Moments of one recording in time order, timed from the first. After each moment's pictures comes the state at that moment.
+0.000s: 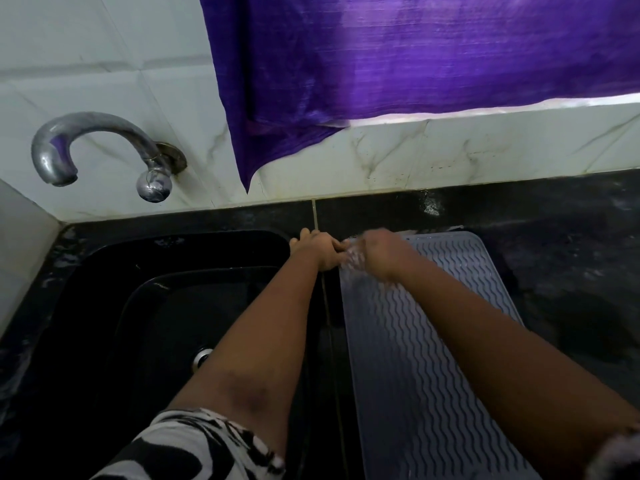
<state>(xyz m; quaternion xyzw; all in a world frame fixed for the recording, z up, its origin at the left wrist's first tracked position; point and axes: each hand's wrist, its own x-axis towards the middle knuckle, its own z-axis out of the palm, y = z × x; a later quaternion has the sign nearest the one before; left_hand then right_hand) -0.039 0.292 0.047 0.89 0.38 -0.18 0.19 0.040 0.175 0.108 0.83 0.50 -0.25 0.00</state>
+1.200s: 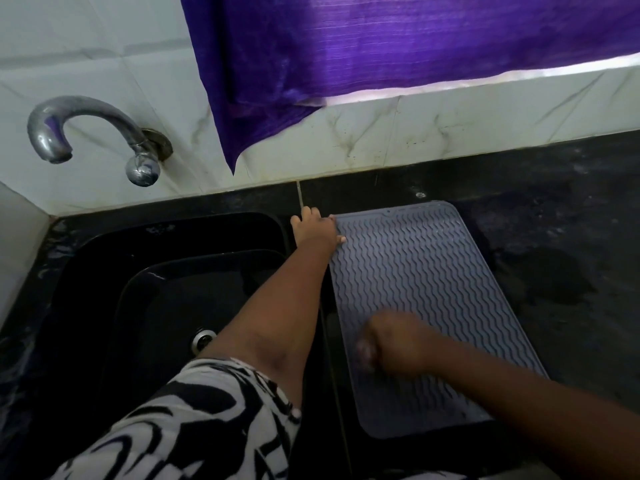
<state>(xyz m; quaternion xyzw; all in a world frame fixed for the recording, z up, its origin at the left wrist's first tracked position) -0.032 0.246 0.039 0.91 0.38 -0.17 0.01 -0.048 0.024 0.102 0.75 0.54 -0.38 0.02</state>
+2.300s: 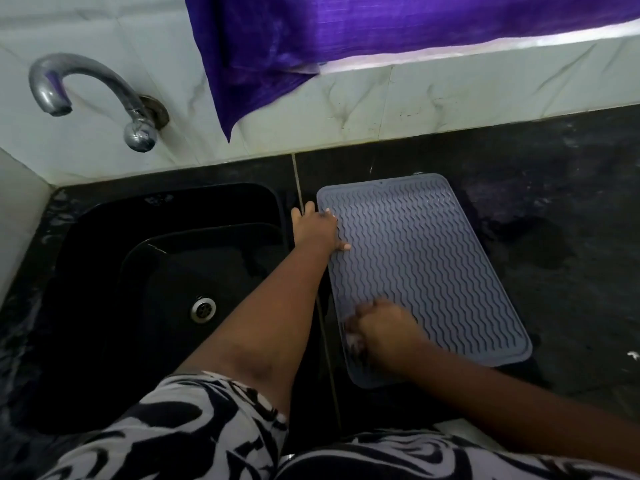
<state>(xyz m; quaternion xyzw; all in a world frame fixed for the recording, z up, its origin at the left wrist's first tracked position) -0.071 0.191 0.035 0.92 0.34 -0.17 0.02 -0.088 -0.020 0.051 0.77 0.60 -0.22 0.08</state>
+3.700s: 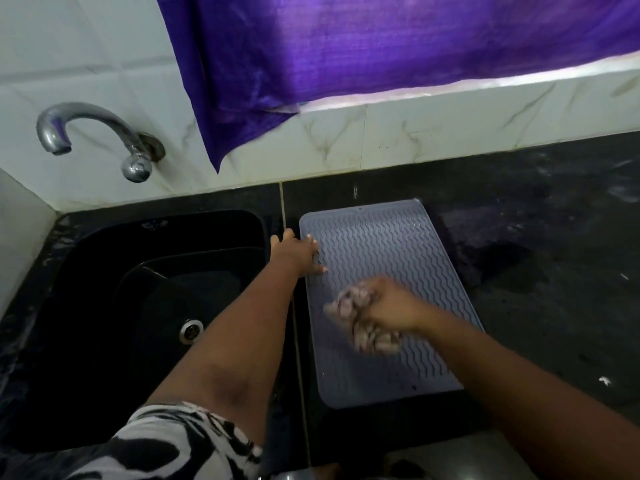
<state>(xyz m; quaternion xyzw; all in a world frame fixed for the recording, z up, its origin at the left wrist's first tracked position) -0.073 0.186 0.056 0.91 0.32 -0.25 0.05 -0.016 -0.025 0.118 0.78 0.44 -0.40 -0.18</state>
